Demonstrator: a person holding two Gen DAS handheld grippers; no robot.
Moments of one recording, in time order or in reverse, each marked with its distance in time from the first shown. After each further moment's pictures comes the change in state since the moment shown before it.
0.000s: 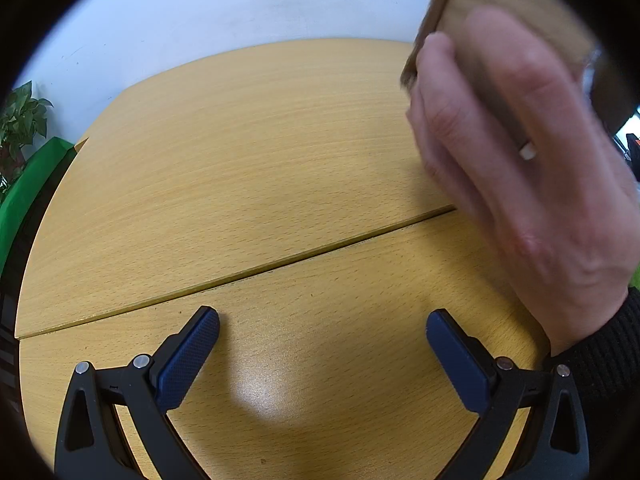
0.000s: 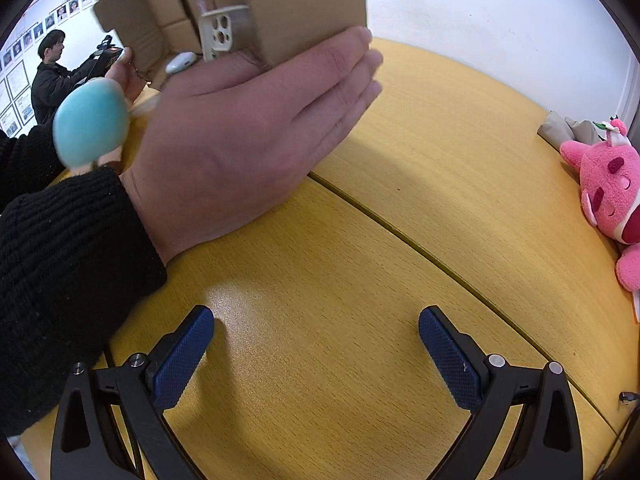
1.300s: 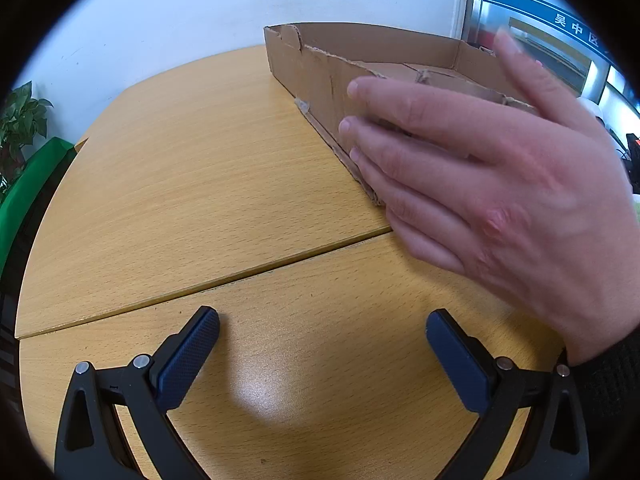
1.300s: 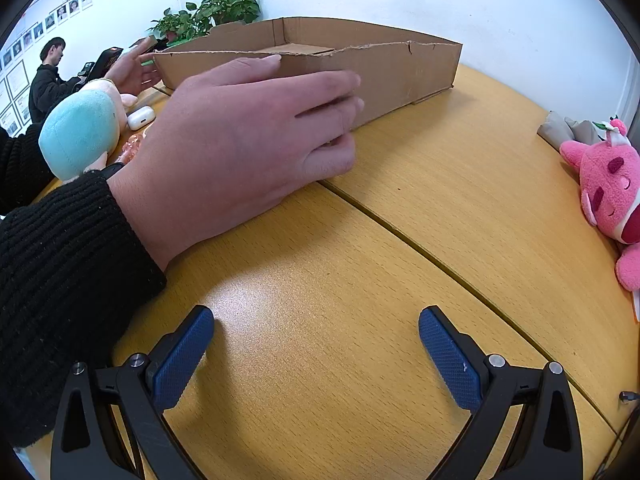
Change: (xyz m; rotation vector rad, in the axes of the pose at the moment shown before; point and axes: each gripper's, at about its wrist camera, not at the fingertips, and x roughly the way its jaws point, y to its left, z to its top) left arm 0.000 -0.003 -0.002 0.001 0.000 -0.001; right arm 0.001 0.002 0.000 -0.001 0.000 0.000
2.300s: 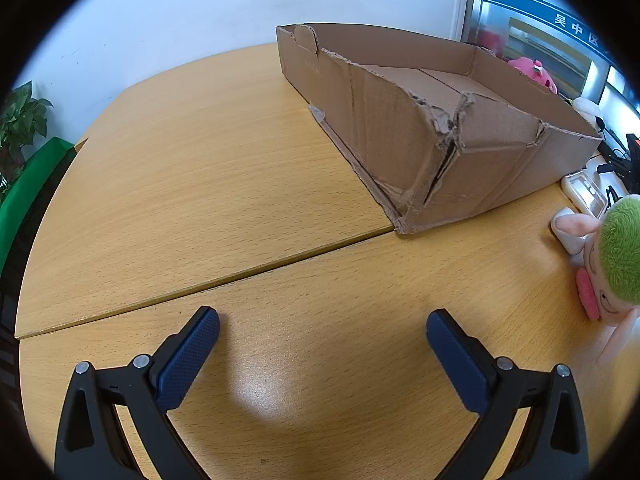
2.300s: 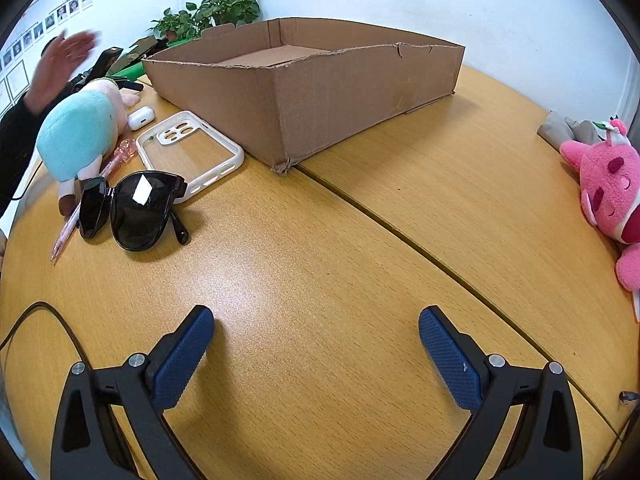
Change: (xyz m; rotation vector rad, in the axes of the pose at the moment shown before) left arm 0.000 -0.001 0.000 0.000 0.000 0.000; right arm -0.002 0.003 -0.001 -0.010 0.000 0.007
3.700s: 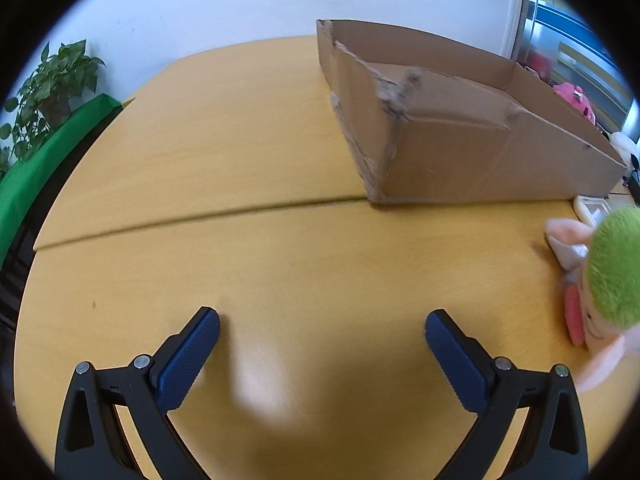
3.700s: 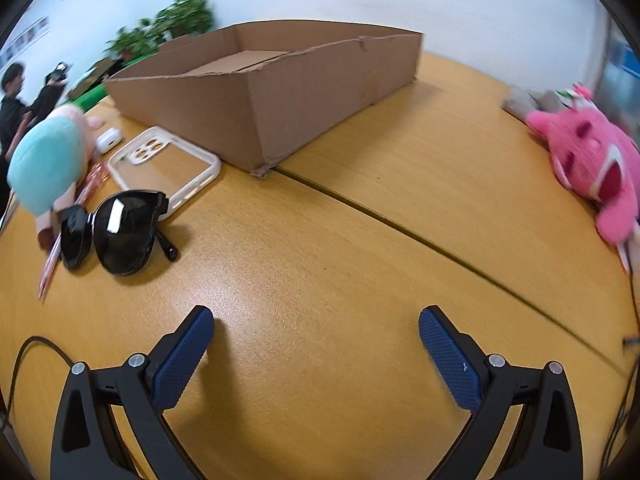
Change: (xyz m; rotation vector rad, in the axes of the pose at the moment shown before) left arm -0.022 -0.043 -0.022 -0.189 0.018 0.127; right arm -0.002 0.009 -0.002 0.165 0.003 -0.123
